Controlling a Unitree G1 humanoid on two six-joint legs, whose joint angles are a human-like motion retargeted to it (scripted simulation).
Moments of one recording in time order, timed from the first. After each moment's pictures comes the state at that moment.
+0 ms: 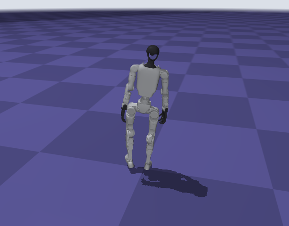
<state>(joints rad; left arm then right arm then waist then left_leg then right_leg) 0.25 0.05 0.50 1.51 0.19 -0.07 -0.05 -0.15 -0.17 0.20 1.58 -0.49 -0.09 0.10 -0.15 -0.03 0.11 -0.02 0.03 0.36 0.47 -0.44 -0.20 0.10 -0.08 -0.12 0.03 0.11 0.01</state>
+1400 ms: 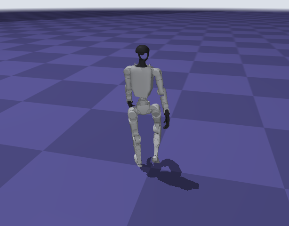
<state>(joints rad) -0.20 0.08 0.39 1.30 -0.01 -0.17 -0.10 0.09 -0.28 -0.03 1.62 -0.55 -0.10 0.08 -0.33 0.02 0.15 0.06 0.02 0.24 0.04 -0.57 0.09 -0.38 -0.10 -0.20 1.00 0.21 -0.04</state>
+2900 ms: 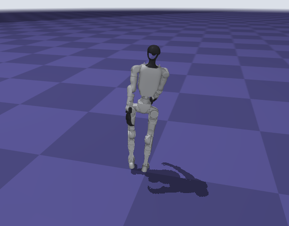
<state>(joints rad) 0.40 0.05 0.58 1.55 0.27 -0.05 -0.17 -0.31 0.01 0.12 1.28 -0.19 -0.06 0.28 0.05 -0.03 0.00 -0.10 -0.16 0.06 0.39 -0.42 -0.15 0.09 -0.10 -0.26 0.05 0.03 0.02</state>
